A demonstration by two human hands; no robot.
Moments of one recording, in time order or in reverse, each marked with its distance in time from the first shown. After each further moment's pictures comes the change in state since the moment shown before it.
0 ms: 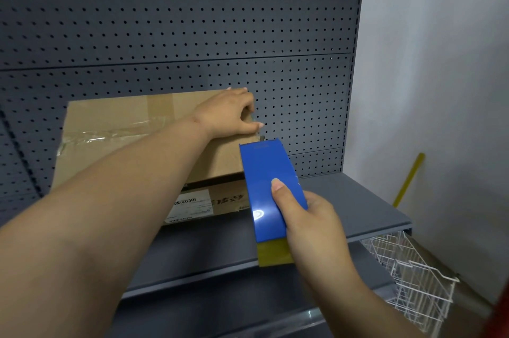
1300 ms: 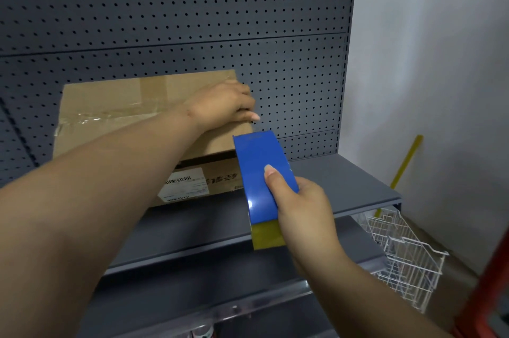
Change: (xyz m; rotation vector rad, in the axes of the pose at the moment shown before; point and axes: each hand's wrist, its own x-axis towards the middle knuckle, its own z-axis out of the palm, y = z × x) left_hand -0.018 0.012 0.001 0.177 -0.021 0.276; right_hand -0.011 0.013 -0.008 0.000 0.018 0.017
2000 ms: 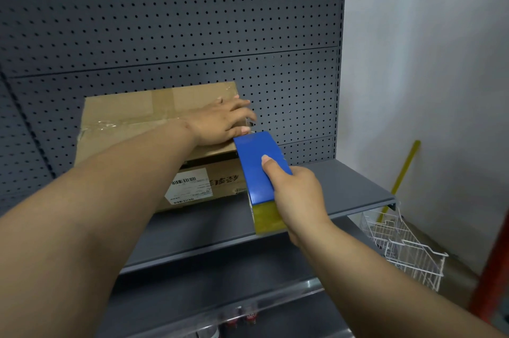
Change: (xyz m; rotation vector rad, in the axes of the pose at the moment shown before) left_hand -0.024 0.003 -0.010 -0.115 -0.283 -0.165; right_hand 0.005 -0.022 0.002 -0.061 0.044 0.025
